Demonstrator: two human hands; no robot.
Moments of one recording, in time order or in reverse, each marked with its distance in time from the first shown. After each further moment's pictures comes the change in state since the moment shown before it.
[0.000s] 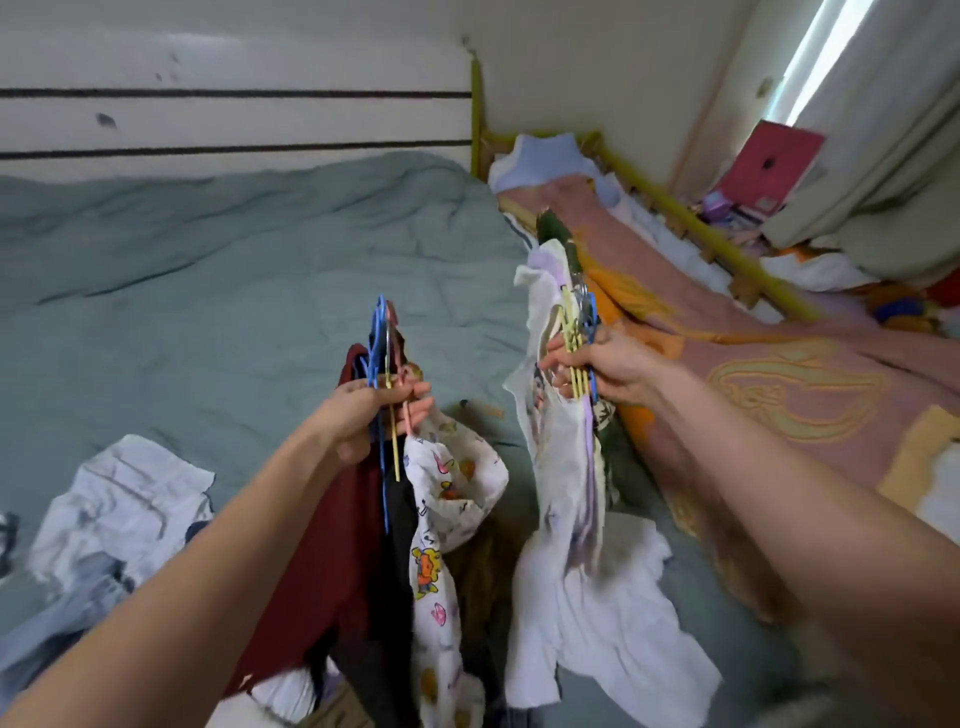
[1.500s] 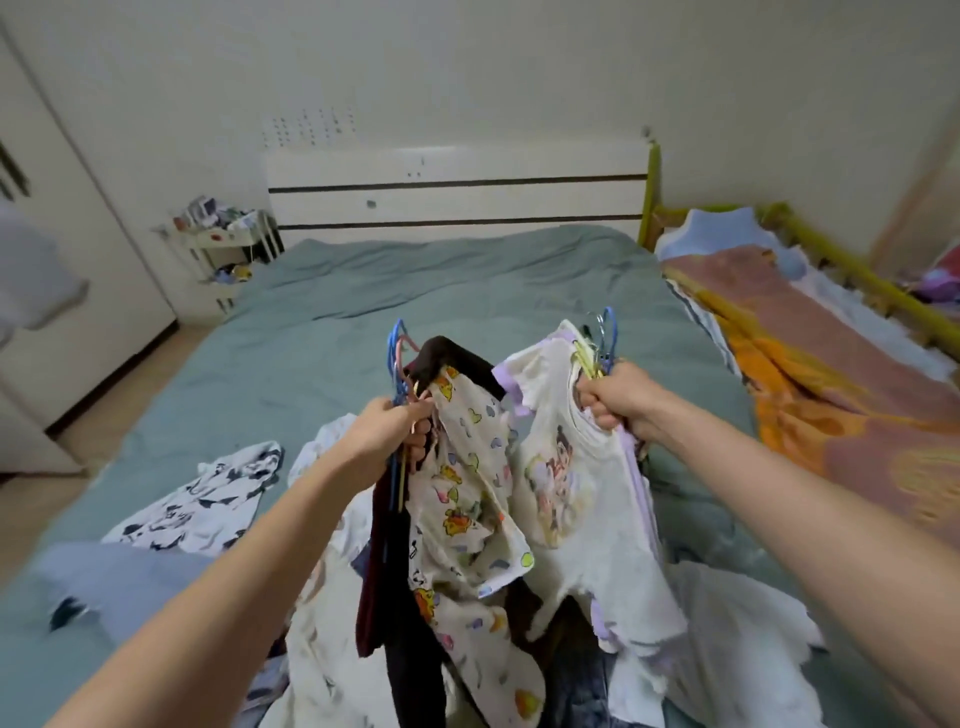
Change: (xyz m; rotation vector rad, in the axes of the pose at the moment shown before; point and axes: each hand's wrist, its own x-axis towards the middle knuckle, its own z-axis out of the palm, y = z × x) left_hand -0.198 0.018 -0.069 0.303 0.384 0.245; right_hand -0.079 -0.006 0.150 -0.426 -0.048 -0.136
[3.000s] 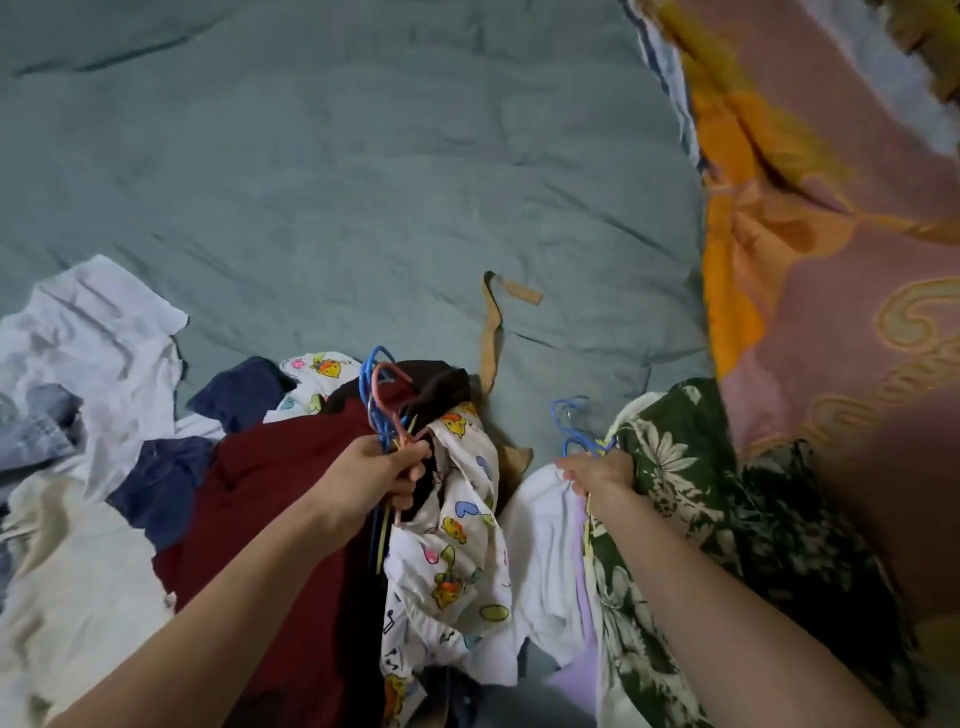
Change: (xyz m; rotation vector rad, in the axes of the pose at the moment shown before) left_hand 0.143 -0.216 0.220 0.073 -0.194 -0.477; right_hand 0.134 0.409 -0.046 0.309 0.328 0.843
